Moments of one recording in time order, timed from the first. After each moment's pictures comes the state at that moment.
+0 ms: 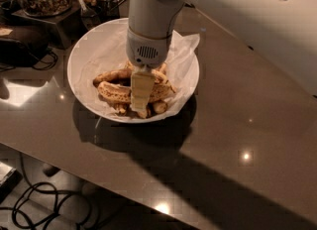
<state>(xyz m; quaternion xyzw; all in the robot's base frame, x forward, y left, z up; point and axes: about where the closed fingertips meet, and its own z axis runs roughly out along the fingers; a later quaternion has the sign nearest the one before) 0.498 0.031 0.897 -0.69 0.71 0.07 0.07</state>
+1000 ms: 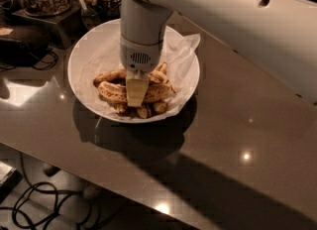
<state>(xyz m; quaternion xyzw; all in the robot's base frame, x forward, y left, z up) 0.504 0.042 0.881 -0.71 0.70 0.06 0.06</state>
